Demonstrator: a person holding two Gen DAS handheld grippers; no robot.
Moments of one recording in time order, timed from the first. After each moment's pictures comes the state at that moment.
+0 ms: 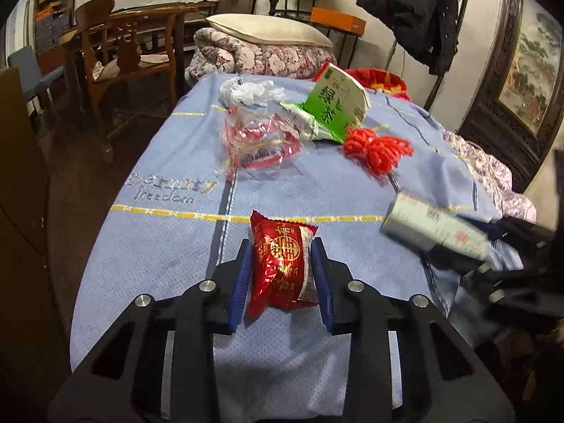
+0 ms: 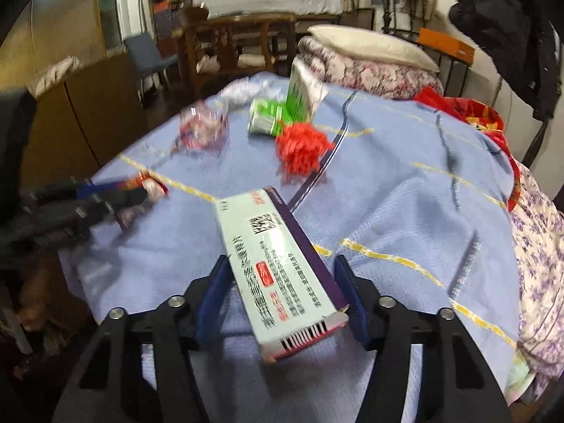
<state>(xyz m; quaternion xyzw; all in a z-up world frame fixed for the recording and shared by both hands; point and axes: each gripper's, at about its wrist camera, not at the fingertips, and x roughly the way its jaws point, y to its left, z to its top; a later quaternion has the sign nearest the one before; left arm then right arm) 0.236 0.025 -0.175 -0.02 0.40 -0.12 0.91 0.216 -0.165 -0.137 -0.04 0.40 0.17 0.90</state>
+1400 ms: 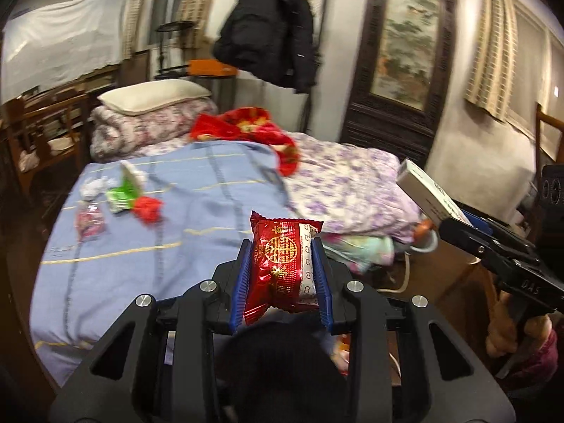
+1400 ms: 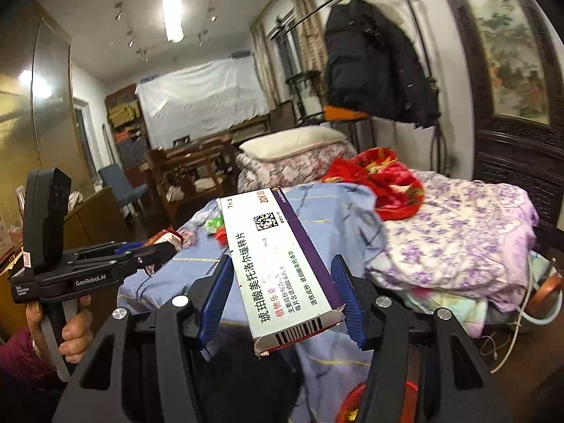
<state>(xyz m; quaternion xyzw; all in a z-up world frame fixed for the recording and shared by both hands) 0.061 -0.169 -0.050 0.04 0.29 -0.31 0.90 -0.047 -0.377 -0.030 0.11 0.21 0.07 0.97</state>
